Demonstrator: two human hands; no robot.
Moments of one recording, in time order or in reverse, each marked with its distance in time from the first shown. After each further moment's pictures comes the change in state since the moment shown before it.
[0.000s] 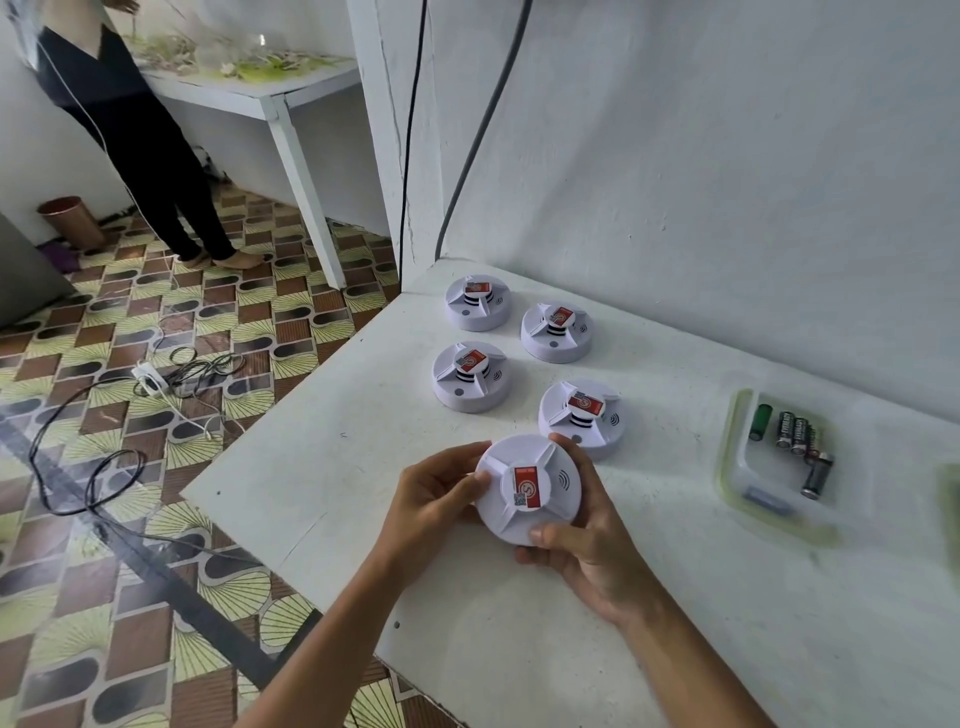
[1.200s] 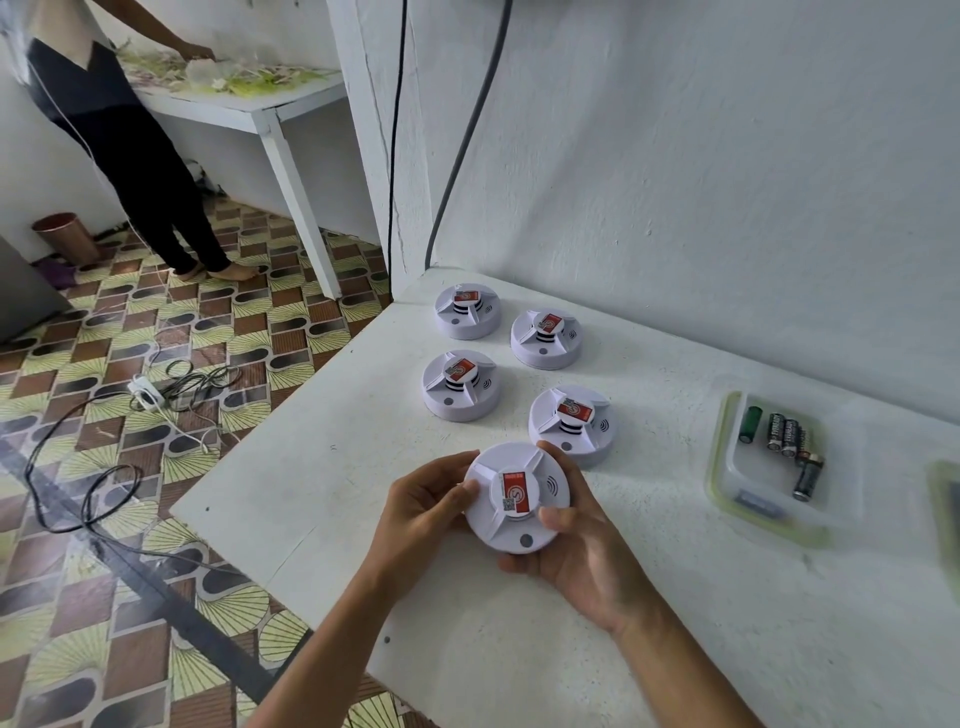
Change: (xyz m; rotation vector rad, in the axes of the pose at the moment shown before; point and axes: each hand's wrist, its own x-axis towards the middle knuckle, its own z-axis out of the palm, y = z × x) left_hand 0.001 -0.002 0.001 0.033 0.026 -0.010; right_hand 0.001 -0.005 -0.001 0.226 -0.053 0.062
